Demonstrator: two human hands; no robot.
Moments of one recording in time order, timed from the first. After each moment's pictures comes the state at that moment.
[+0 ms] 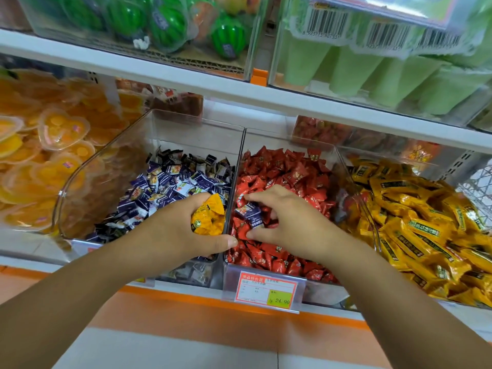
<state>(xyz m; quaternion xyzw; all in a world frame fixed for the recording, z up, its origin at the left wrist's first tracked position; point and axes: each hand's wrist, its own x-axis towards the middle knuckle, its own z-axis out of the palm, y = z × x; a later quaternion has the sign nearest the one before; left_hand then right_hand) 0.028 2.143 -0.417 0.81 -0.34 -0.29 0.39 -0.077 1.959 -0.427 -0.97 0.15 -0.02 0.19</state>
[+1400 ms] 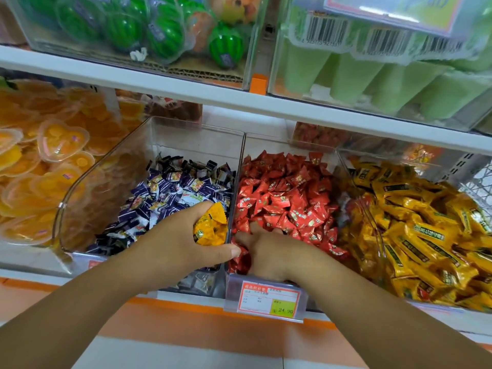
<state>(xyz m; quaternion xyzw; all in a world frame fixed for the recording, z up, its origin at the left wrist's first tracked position) 0.034 2.139 -0.424 0.81 -0.35 -0.29 0.36 -0.052 1.979 -0.456 -0.94 0.17 0.25 0.13</state>
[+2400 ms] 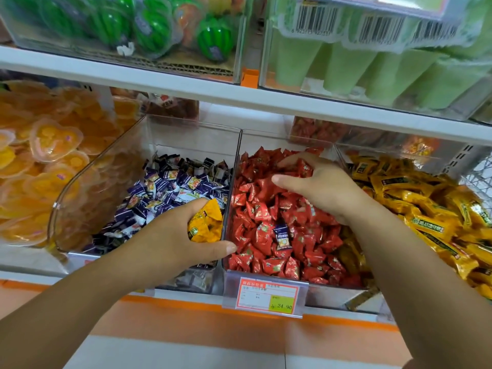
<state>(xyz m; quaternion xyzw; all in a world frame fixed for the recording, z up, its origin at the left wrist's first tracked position) 0.038 2.144 -0.426 0.81 -0.36 -0.29 0.37 -0.073 1.928 -0.388 -0.87 0.32 -0.15 0.35</state>
